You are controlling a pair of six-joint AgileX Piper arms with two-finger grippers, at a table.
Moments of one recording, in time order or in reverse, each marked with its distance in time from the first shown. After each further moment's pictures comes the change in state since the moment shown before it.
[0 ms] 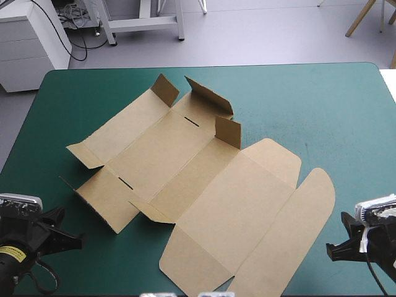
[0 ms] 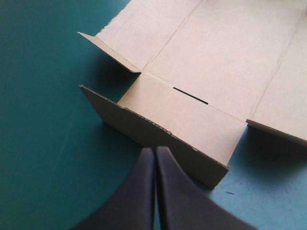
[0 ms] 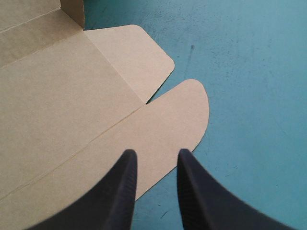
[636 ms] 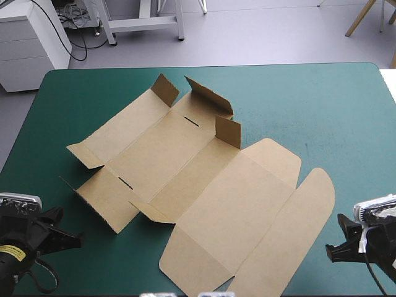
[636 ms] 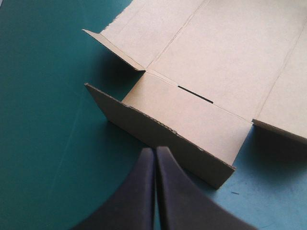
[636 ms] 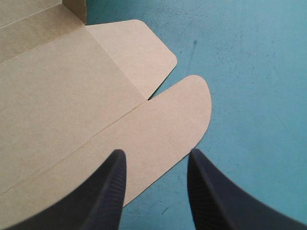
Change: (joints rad) left arm 0.000 0.008 -0.001 0.018 0.003 -0.012; right arm 0.000 0.006 0.000 0.004 0.012 -0.008
